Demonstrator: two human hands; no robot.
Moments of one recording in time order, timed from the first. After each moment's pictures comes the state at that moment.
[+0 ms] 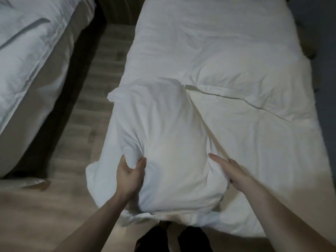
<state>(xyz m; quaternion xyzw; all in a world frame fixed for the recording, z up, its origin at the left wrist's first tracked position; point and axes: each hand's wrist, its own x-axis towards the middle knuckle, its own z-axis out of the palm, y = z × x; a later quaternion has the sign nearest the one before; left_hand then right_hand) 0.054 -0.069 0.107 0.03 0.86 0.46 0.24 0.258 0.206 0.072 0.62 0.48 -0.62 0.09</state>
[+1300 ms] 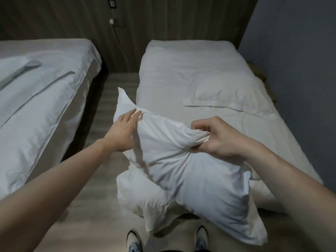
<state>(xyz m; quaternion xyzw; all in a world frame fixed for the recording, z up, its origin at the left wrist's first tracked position) -0.108 -0.241 0.289 0.54 0.83 0.05 0.12 0.210 -0.093 0.423 0.17 0.88 -0.45 -0.05</state>
